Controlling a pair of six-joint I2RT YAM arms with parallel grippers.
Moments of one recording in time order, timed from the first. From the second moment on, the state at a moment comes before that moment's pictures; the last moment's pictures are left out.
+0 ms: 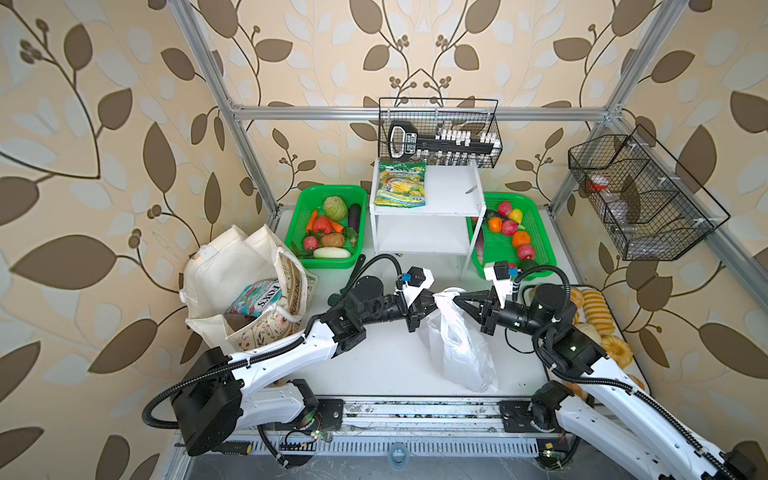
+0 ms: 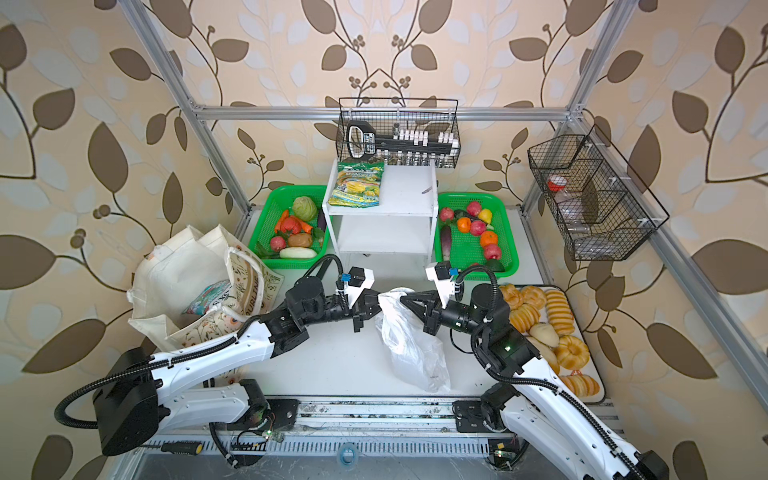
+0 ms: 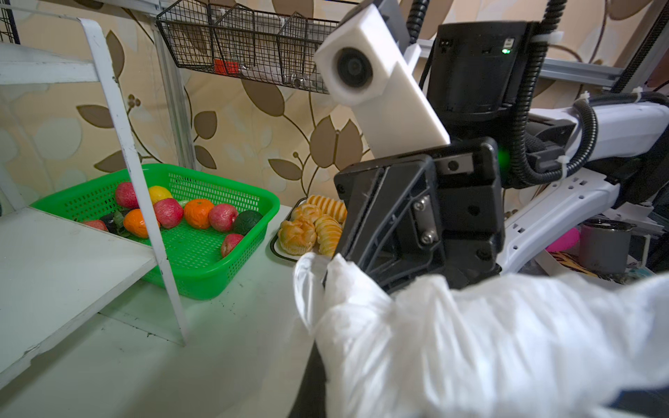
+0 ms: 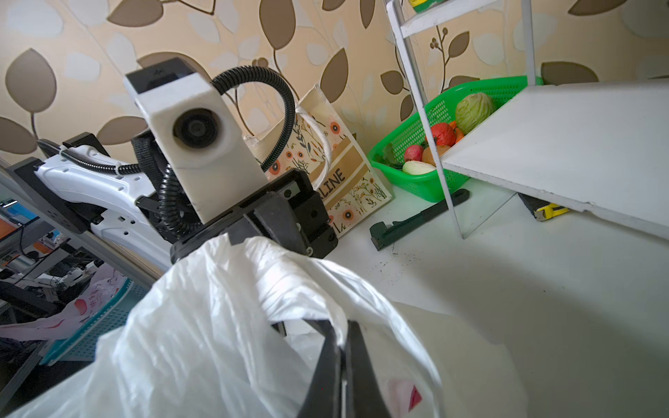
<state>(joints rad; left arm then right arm) -0.83 1.18 0.68 0.45 0.53 -0.09 0.52 0.71 0.58 -0.01 -0.55 0.37</state>
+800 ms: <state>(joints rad) -0.85 1.07 0.69 0.33 0.39 -0.05 0.53 0.63 0.61 -0.16 -0.21 0.27</state>
